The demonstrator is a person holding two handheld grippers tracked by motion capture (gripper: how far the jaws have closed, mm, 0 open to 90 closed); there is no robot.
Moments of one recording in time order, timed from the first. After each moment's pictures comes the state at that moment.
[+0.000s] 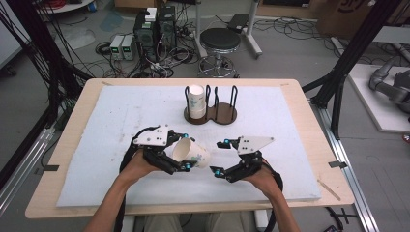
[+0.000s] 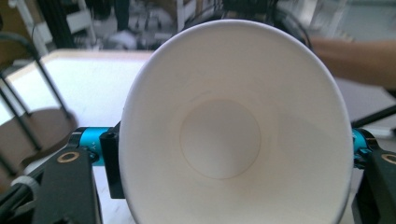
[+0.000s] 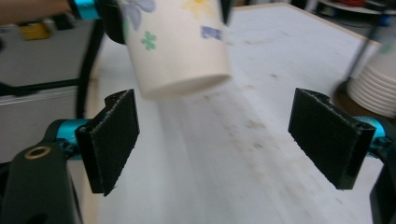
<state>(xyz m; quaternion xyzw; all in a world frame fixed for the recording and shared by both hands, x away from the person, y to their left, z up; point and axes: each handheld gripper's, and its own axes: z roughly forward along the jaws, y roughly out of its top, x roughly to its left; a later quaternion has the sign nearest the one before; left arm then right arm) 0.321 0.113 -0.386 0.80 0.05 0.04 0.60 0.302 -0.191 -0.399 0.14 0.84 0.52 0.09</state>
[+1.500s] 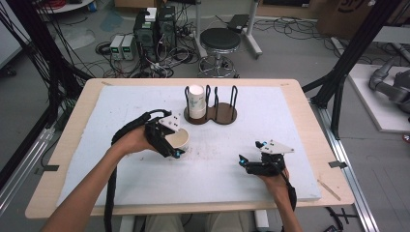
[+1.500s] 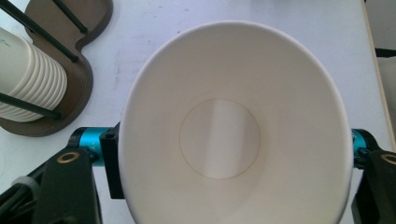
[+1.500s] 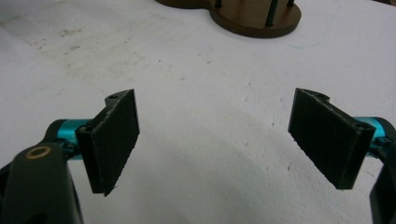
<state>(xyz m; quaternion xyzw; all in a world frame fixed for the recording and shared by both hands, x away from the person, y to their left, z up) 0.372 0.106 -0.363 0.94 0.03 0.07 0.33 0.307 -0.261 -0.450 0.37 0.79 0.42 0.24</state>
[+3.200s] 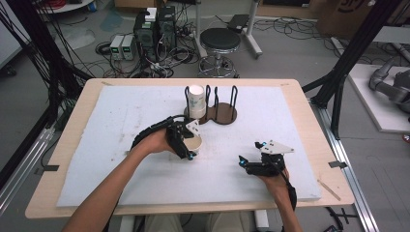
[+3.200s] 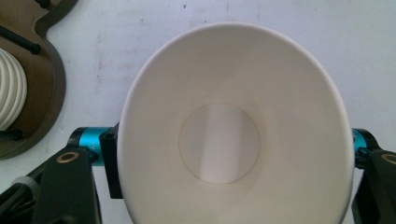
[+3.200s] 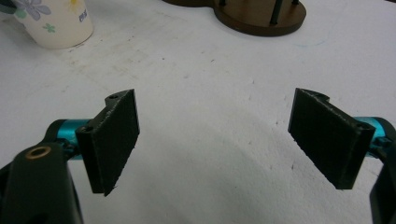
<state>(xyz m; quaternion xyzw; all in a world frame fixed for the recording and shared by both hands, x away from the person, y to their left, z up) 0.393 0.056 -0.401 0.96 0.04 0.06 0.26 0.307 -0.261 -0.451 0.37 0.80 0.42 0.23</state>
